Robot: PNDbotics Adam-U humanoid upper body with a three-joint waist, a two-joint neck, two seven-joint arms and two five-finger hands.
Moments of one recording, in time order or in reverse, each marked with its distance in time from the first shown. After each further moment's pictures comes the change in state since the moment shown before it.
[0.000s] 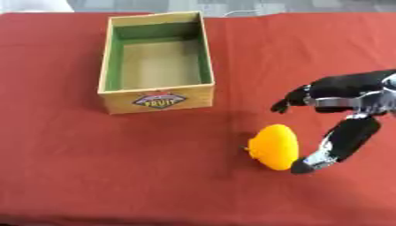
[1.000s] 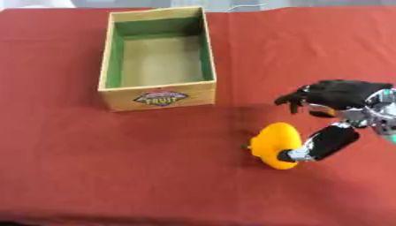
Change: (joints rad) left arm -0.002 0.000 0.000 0.000 0.000 -0.001 0.000; right arm 0.038 0.052 0.047 0.043 0.274 0.035 -0.163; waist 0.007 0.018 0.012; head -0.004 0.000
